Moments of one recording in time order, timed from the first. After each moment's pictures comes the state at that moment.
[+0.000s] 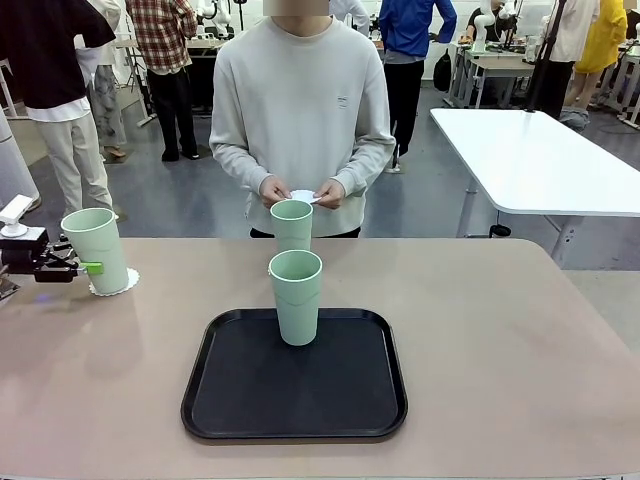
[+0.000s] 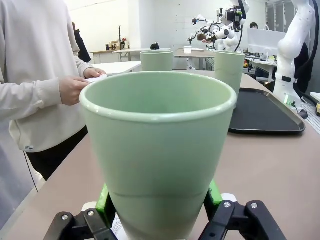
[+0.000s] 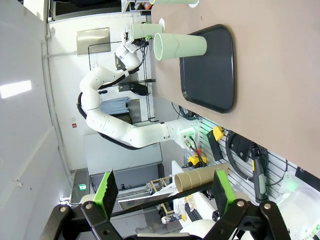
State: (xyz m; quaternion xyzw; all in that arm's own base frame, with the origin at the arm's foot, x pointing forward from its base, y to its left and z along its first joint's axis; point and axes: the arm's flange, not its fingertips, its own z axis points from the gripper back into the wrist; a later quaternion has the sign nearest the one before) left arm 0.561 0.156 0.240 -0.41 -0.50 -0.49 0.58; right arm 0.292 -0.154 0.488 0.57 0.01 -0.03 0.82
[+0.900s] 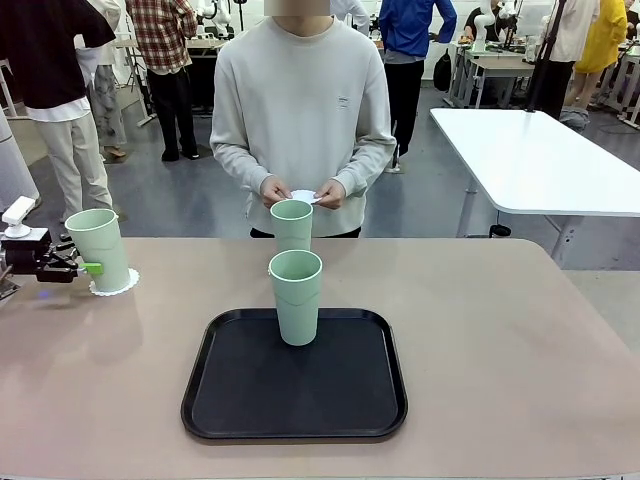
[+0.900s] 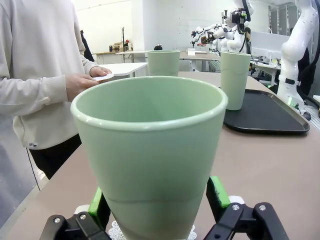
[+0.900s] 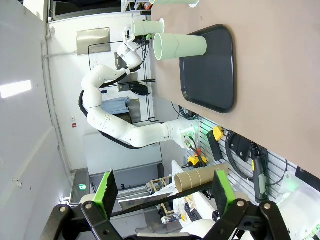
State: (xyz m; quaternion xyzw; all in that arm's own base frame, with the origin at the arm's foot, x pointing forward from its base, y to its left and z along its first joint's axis) left arm 0.570 0.160 0.231 -0.42 -0.51 -0.48 0.58; right arm 0.292 -0.154 0.488 0.57 0.01 -0.03 0.82
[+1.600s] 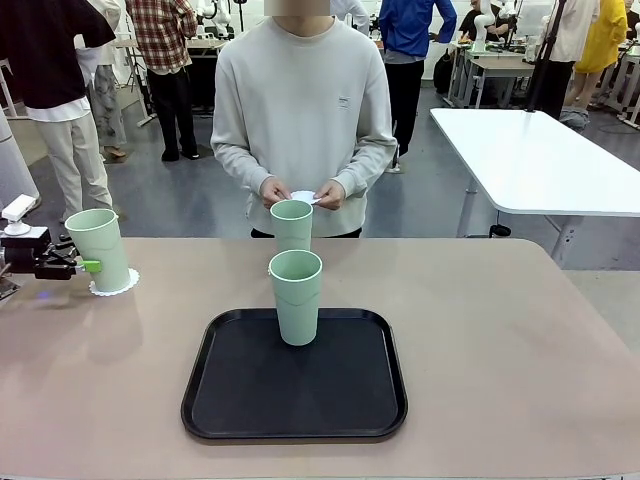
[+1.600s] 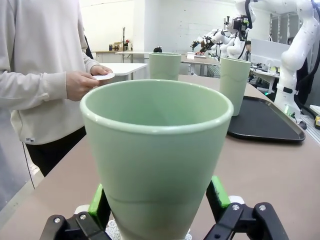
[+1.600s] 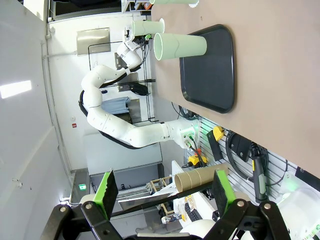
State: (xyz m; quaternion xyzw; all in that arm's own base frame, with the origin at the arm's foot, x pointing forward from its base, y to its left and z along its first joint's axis) left arm 0.571 0.162 0.233 -0.44 -0.49 -0.46 0.59; right arm 0.292 -0.154 0.488 0.57 0.01 -0.03 0.82
